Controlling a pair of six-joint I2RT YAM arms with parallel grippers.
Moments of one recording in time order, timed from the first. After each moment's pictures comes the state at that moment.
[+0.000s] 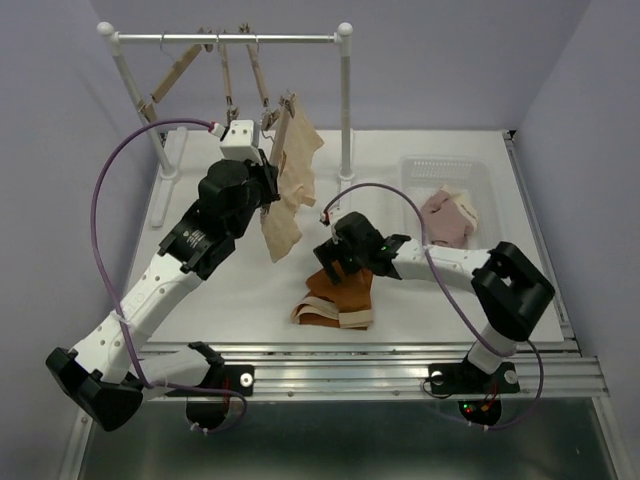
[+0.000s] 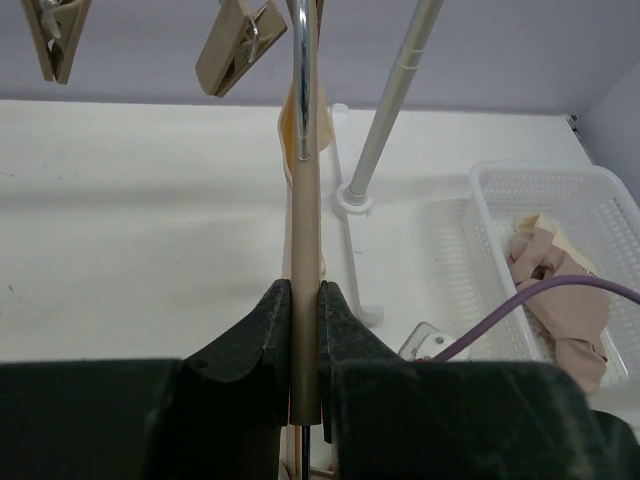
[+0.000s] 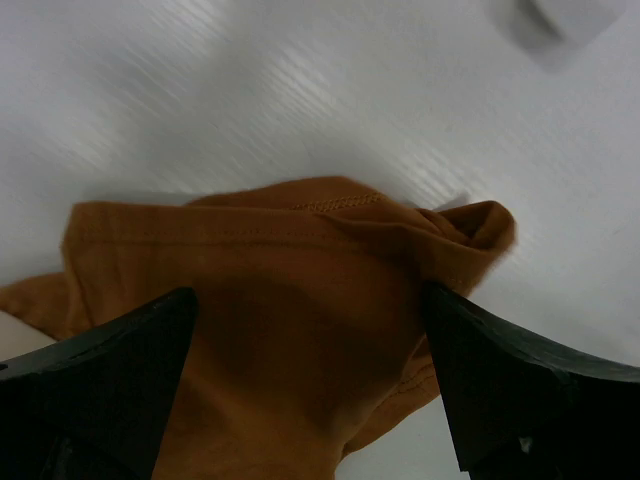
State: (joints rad) left arm -0.63 1.10 1.24 -0.30 -0.37 -0.29; right arm 0.82 1.65 1.01 -0.13 0.10 0.12
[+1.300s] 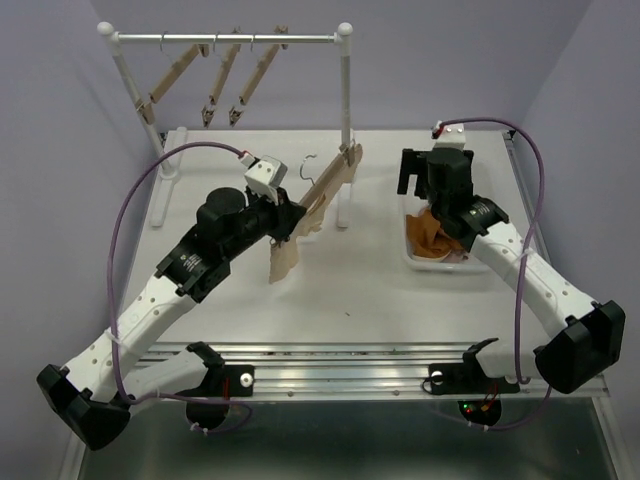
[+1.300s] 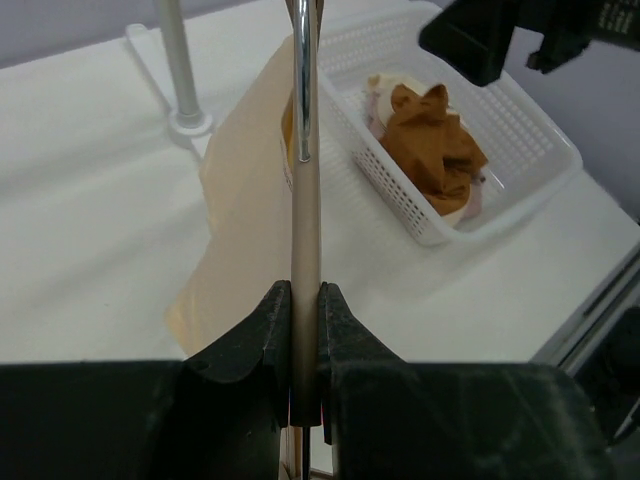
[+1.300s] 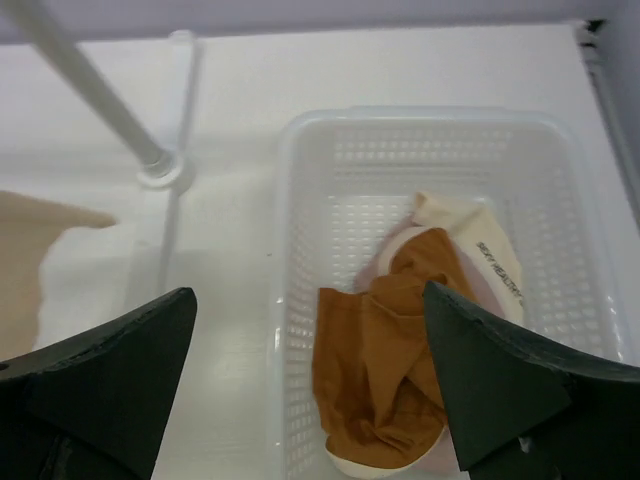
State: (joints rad) left arm -0.65 0.96 1.04 -0.27 0.03 -0.22; right arm 0.47 1.30 1.20 -0.28 0.59 0.22
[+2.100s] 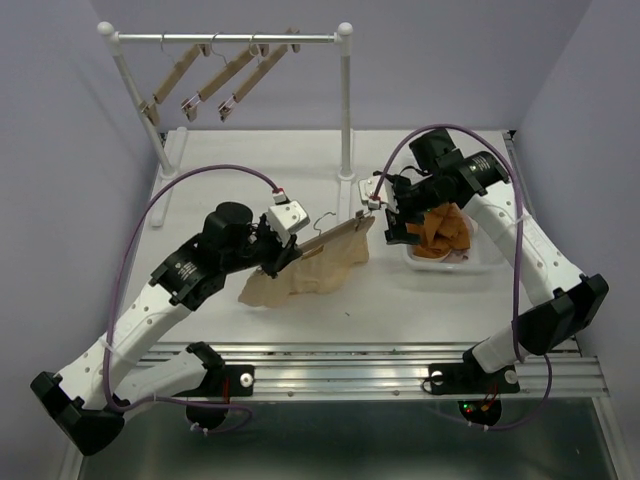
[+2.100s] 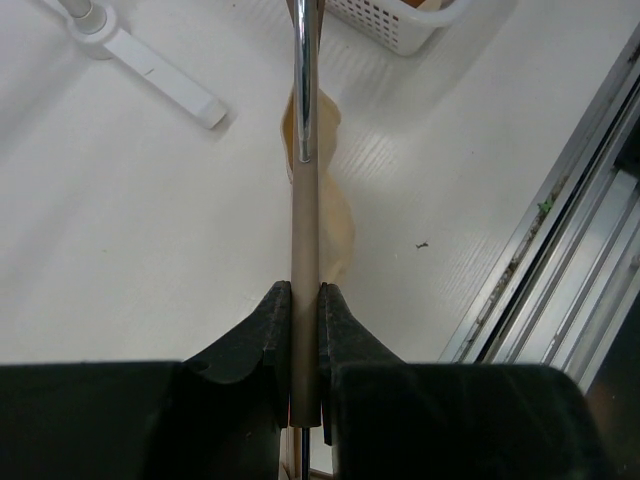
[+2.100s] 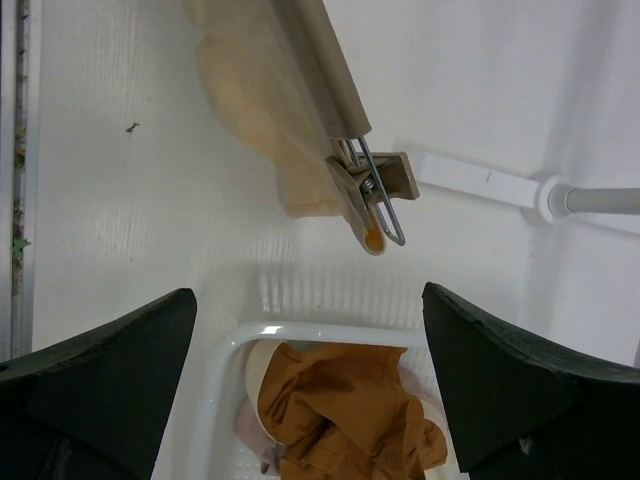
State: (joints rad) left arm -0.69 0.90 1.01 -0.58 0.26 0.14; right arm 0.47 1.52 1.68 -1.21 -0.57 -1.15
